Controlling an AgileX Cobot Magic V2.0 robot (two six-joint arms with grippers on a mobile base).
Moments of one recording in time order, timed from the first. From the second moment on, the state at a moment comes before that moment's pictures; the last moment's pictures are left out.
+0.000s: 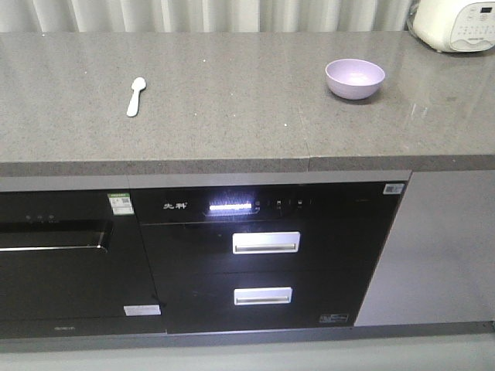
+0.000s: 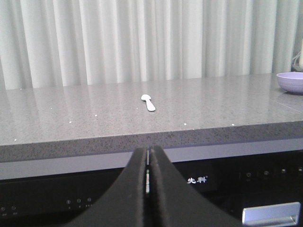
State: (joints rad) left arm -0.04 -0.01 0.02 0.09 0.03 -0.12; right arm -0.02 -0.01 0.03 -0.02 -0.04 0.05
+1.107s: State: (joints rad) left arm -0.04 -0.01 0.02 0.09 0.03 -0.12; right arm -0.02 -0.01 0.03 -0.02 -0.04 0.05
